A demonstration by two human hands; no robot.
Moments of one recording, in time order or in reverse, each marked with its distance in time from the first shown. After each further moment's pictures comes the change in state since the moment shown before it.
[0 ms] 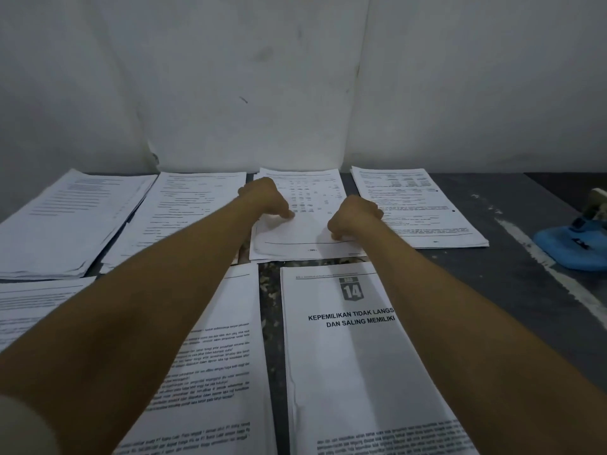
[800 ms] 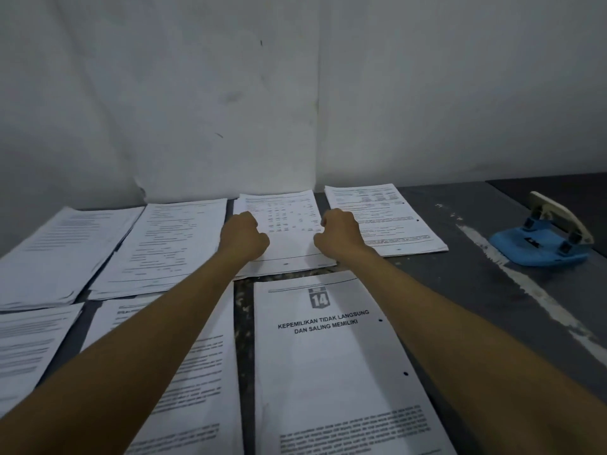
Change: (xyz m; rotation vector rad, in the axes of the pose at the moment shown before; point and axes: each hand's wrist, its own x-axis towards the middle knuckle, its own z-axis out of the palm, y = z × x) left_hand -0.060 0.001 0.031 -0.204 0.306 0.115; right_hand -0.021 0.050 -0.004 0.369 0.275 -0.301
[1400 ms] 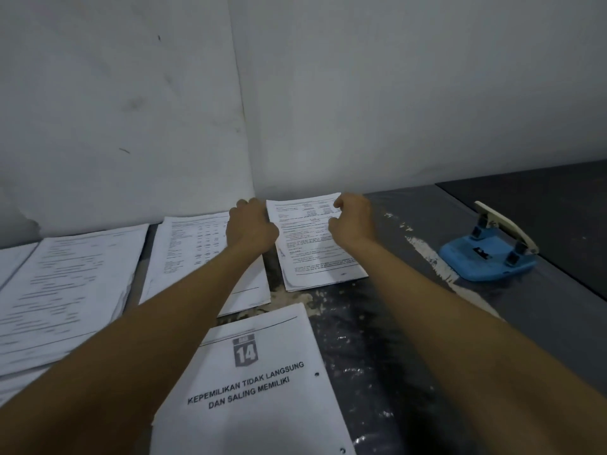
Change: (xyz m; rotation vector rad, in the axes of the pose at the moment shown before) left_hand 0.068 0.139 0.088 0.015 0.041 0.149; right_hand 0.077 0.123 -0.074 0.027 0.321 0.111
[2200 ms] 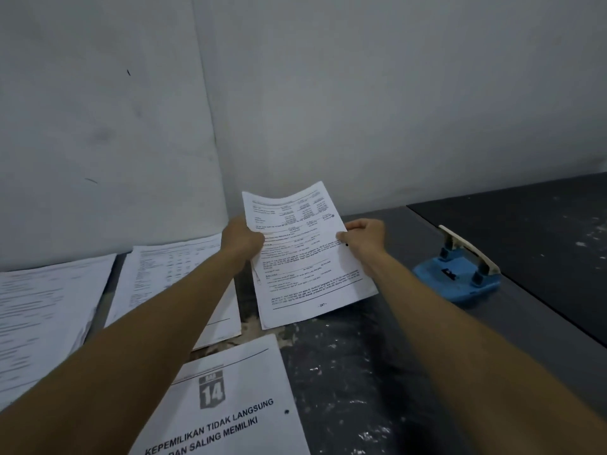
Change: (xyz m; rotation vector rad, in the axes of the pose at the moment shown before) left_hand 0.018 0.035 0.003 -0.580 -0.157 -0.109; right_hand 0.024 0.048 -0.047 0.532 0.002 0.469
